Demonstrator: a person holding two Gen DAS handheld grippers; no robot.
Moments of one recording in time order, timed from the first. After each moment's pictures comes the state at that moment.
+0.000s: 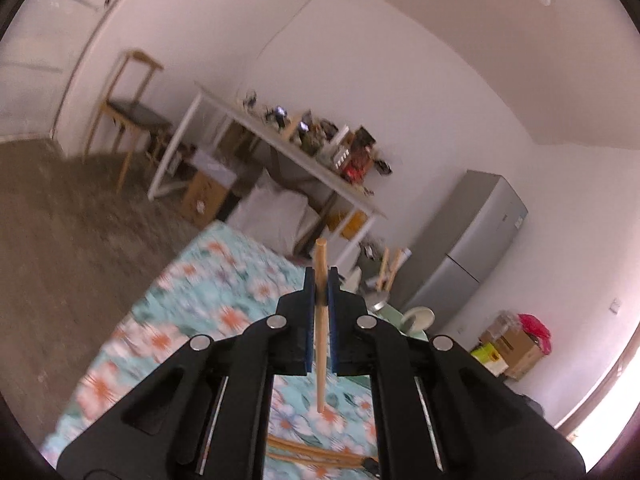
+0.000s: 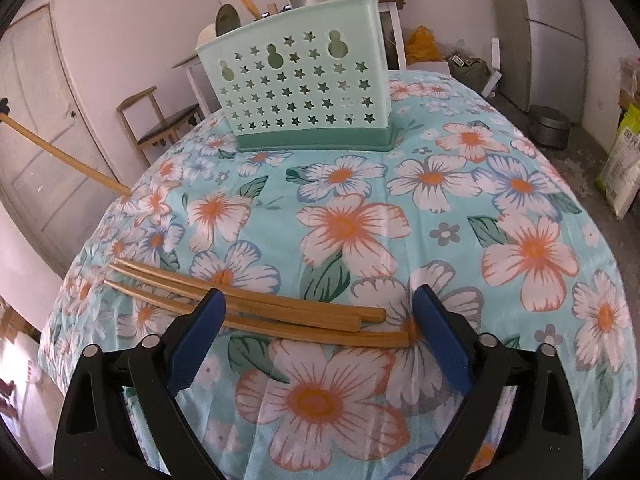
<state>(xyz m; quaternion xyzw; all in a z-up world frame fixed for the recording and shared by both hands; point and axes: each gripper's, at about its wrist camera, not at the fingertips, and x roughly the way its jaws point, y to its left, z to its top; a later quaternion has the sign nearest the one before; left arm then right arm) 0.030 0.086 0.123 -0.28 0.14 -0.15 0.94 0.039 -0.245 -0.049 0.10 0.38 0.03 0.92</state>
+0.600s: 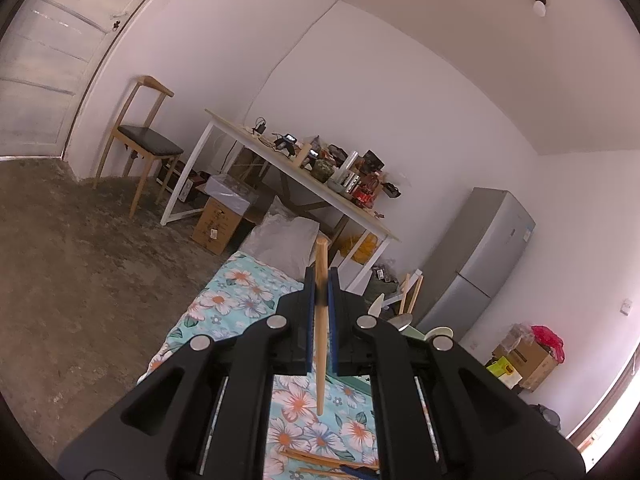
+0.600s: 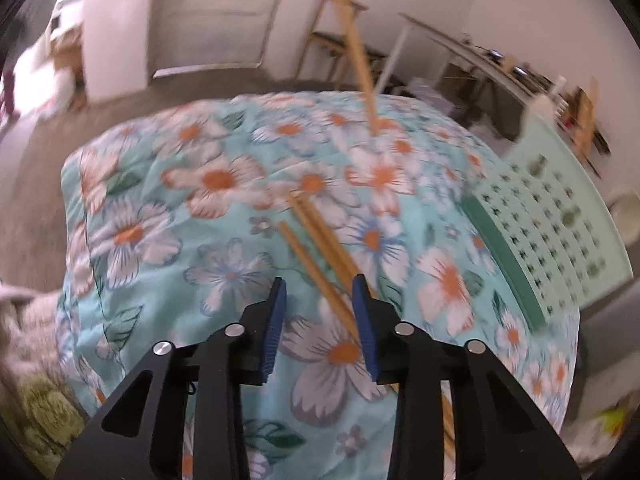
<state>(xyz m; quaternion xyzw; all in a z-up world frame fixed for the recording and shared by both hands) 0.023 0.114 0.124 -0.28 0.11 -0.13 0.94 0.051 -0.071 -0.035 -0.30 0.37 0.26 0.84</state>
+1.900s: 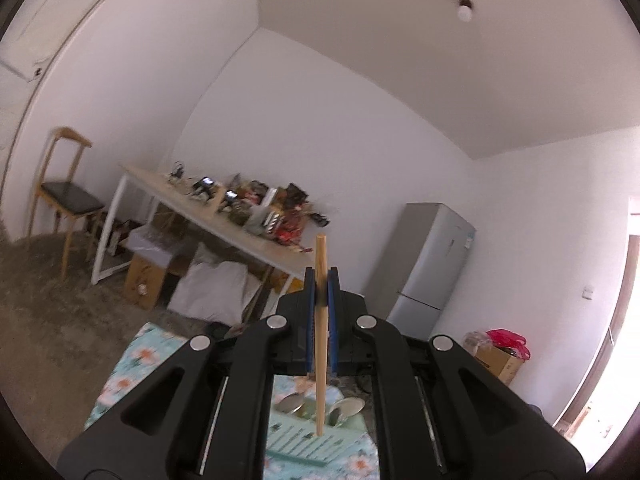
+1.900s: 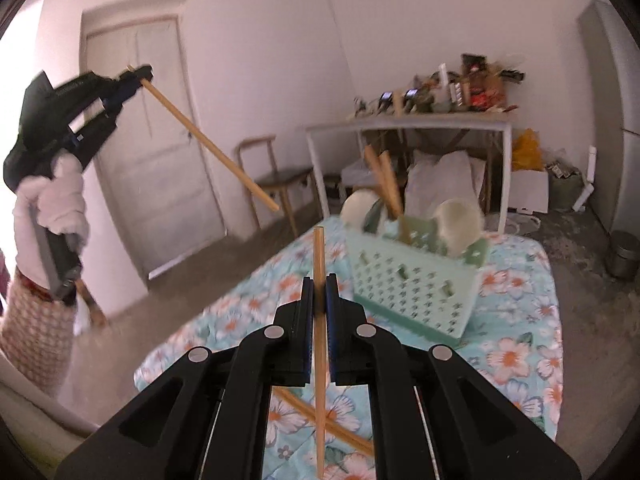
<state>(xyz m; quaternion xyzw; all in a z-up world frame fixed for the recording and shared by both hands) 0.053 0.017 0.247 -0.23 0.01 -0.24 0.94 0.043 -0.266 0.128 0.07 0.21 0.22 0.95</state>
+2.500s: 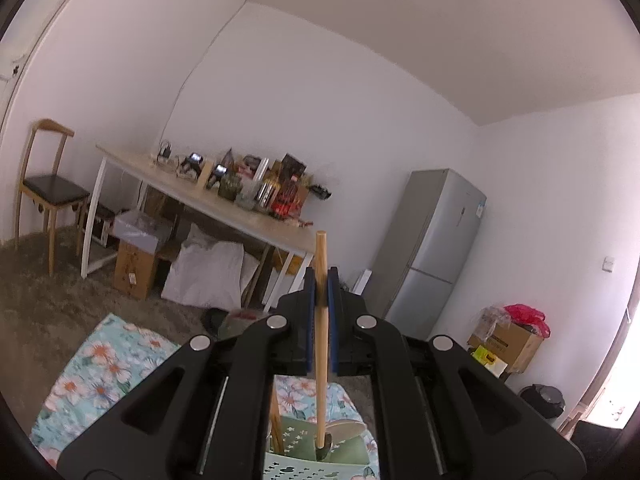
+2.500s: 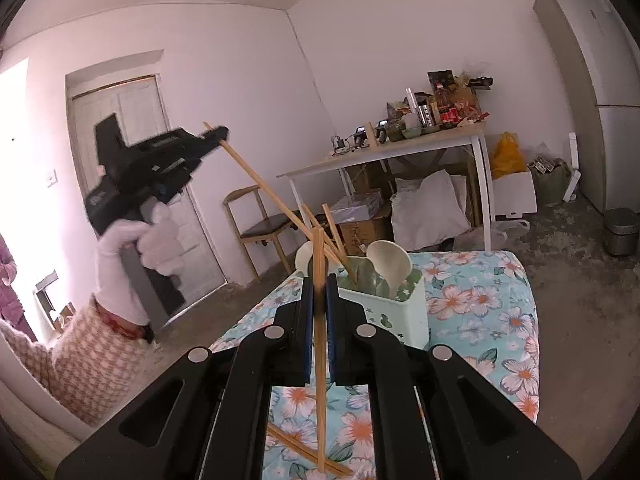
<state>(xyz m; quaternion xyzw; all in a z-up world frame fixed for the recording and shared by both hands) 0.160 -0.101 0.216 -0.20 0.06 -0.23 0.95 0.052 -0.337 0.124 0.13 0.17 0.20 0.95</state>
